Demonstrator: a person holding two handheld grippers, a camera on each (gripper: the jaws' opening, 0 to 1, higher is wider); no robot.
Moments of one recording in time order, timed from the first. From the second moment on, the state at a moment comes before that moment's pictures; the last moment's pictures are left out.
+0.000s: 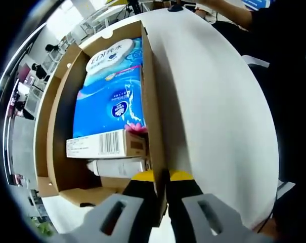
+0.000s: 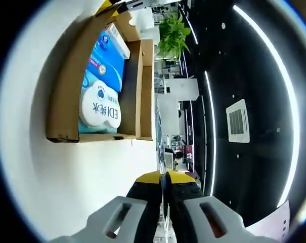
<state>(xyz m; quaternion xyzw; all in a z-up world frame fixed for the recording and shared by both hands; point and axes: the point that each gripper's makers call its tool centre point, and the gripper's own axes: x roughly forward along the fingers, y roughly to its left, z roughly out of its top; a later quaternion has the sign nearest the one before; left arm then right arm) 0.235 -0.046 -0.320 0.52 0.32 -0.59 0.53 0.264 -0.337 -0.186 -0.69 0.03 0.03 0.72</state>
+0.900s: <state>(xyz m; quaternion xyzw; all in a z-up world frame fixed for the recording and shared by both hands) 0.236 -0.045 -0.320 0.52 0.32 -0.59 0.53 0.251 -0.375 -0.207 -0.68 0.06 0.03 0.73</state>
